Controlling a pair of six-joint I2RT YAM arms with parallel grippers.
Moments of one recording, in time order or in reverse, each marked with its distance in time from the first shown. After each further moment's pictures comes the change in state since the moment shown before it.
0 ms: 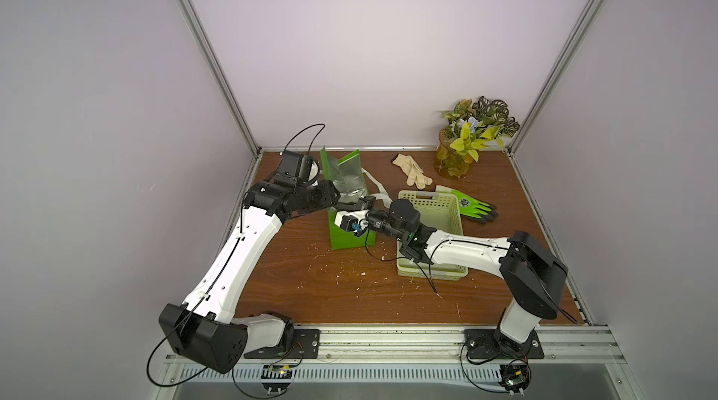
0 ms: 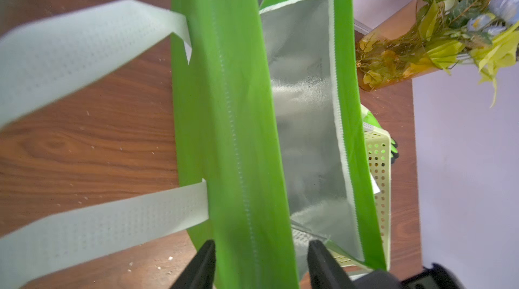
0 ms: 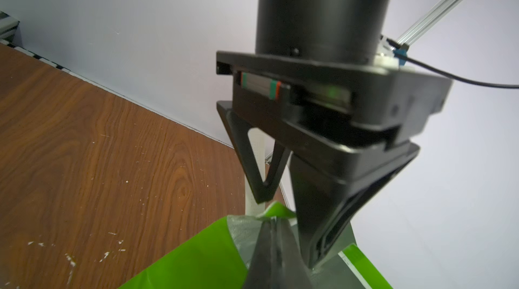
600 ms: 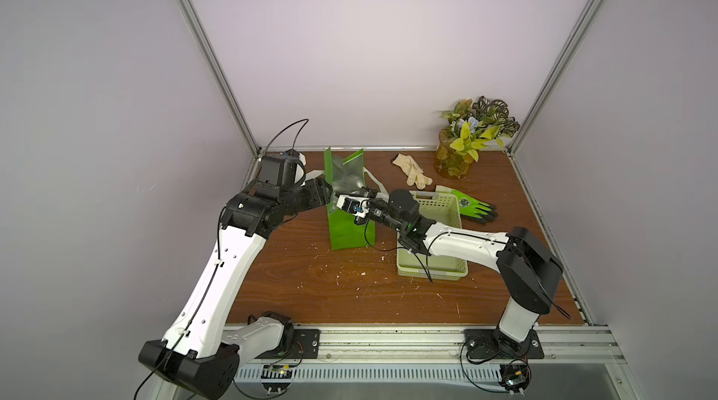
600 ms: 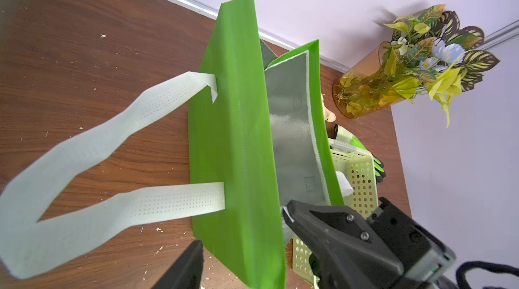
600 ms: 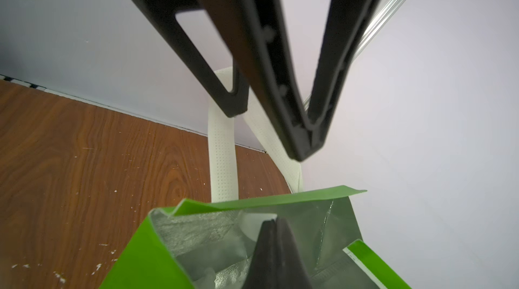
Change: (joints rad) left arm 0.014 -0.135 0.010 0.000 -0.050 0.018; right arm -0.042 0.035 0.071 -0.051 0.013 0.133
